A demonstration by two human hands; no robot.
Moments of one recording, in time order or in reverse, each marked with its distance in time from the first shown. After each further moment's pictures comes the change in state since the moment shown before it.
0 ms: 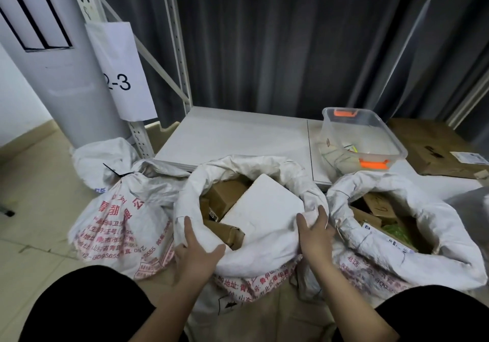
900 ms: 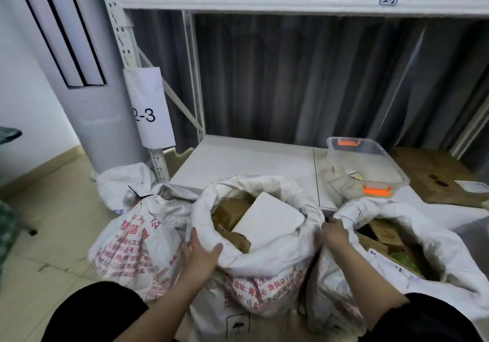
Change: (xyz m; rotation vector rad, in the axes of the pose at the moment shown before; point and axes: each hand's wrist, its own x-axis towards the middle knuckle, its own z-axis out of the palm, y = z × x) left_hand 0.016 0.009 -0.028 0.052 0.013 0.120; right_hand 0.074 -0.015 -0.024 -0.040 -0.082 0.118
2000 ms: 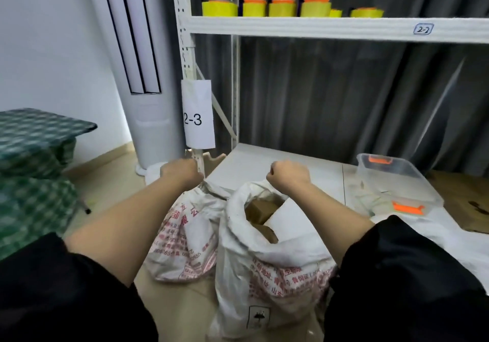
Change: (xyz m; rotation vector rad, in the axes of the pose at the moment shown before) left_hand 0.005 0.078 -0.192 0.916 0.294 0.259; right_hand -0.160 -0.196 0.050 -0.934 0.046 -0.899
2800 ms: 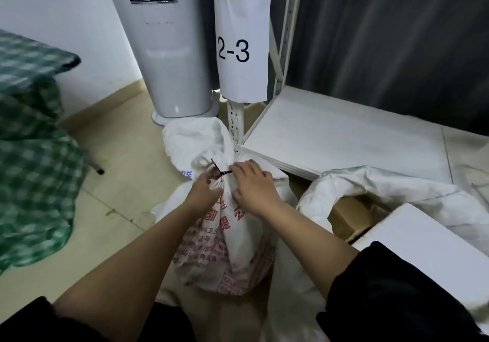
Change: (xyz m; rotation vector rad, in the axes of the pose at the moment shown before) left_hand 0.169 -0.112 0.245 -1.003 -0.325 -0.290; right_hand 0.166 -0.196 0.235 0.233 -0.244 -0.407
